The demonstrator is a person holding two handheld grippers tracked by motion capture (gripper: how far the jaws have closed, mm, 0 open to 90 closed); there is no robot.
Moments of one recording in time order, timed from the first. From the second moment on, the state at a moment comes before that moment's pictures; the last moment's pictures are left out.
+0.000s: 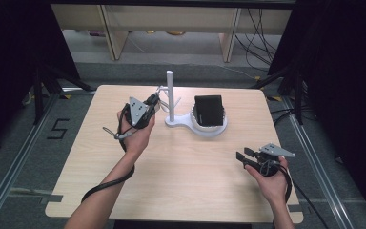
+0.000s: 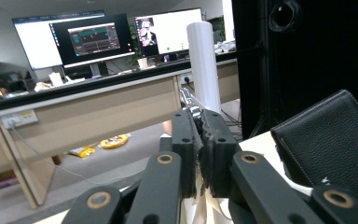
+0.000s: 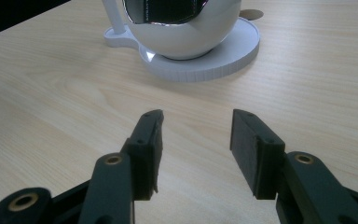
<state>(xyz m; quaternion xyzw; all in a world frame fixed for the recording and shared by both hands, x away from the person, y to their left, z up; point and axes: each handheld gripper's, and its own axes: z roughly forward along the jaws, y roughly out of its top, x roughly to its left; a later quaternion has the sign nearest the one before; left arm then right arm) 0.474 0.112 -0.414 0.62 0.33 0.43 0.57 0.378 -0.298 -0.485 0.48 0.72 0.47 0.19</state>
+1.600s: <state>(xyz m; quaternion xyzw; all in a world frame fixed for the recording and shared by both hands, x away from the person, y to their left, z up) 0.474 0.115 -0.423 0.67 0.36 0.34 0.56 0.378 -0.298 -0.488 0.48 0.71 0.48 0.18</state>
